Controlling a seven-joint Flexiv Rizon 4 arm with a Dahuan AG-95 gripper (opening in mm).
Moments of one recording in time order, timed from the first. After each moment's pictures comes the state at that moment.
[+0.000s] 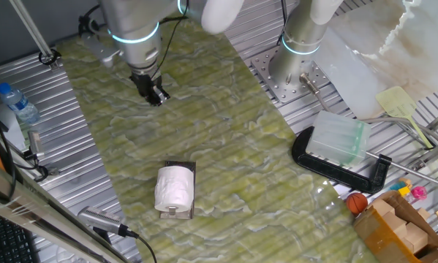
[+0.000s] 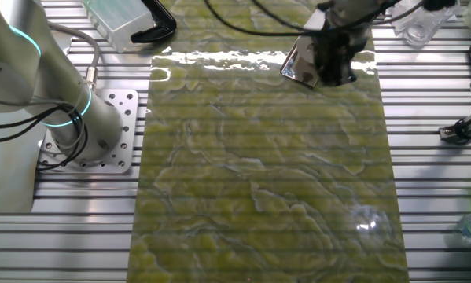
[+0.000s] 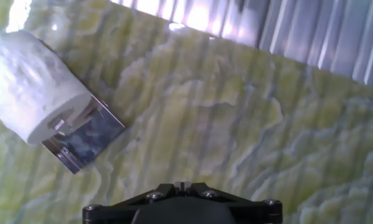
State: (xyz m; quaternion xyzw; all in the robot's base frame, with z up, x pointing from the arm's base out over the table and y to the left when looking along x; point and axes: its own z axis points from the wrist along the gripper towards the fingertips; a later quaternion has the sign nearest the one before) arm 0.546 0.032 0.183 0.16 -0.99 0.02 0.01
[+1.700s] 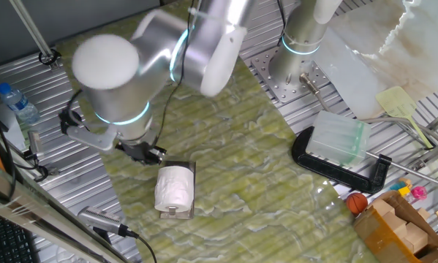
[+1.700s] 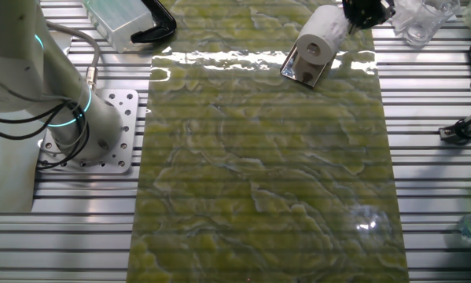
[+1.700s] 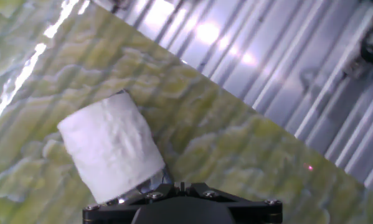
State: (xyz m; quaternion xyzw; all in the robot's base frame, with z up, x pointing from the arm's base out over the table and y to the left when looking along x) arm 0.623 0.169 0.155 0.35 -0.94 0.02 0.00
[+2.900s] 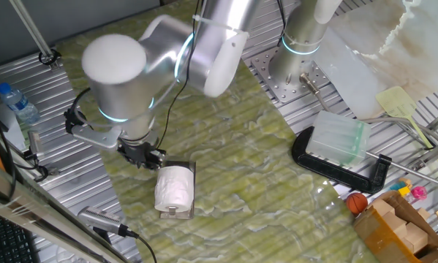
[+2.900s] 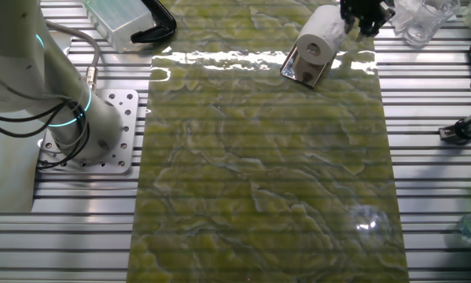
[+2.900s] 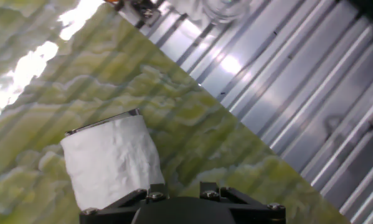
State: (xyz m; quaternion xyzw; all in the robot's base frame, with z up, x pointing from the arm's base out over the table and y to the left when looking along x) arm 0.625 0.173 0.151 0.38 -0.93 0.00 -0.03
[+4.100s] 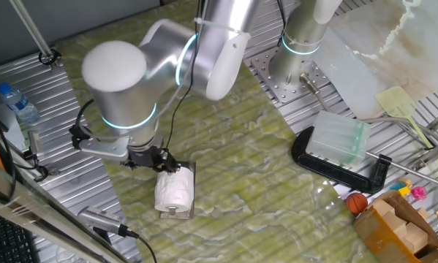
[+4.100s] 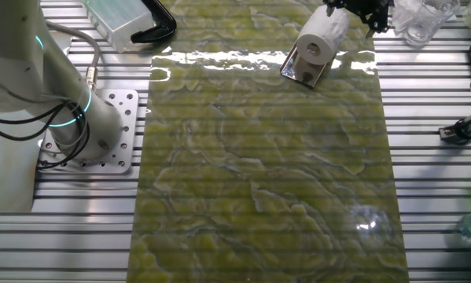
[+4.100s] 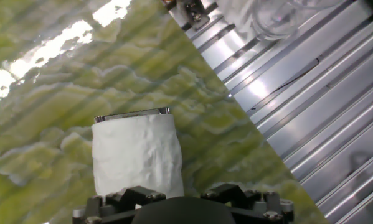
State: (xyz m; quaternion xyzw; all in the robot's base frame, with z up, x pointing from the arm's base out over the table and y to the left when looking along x) arm 0.614 0.190 0.149 0.45 -0.89 -0.01 0.00
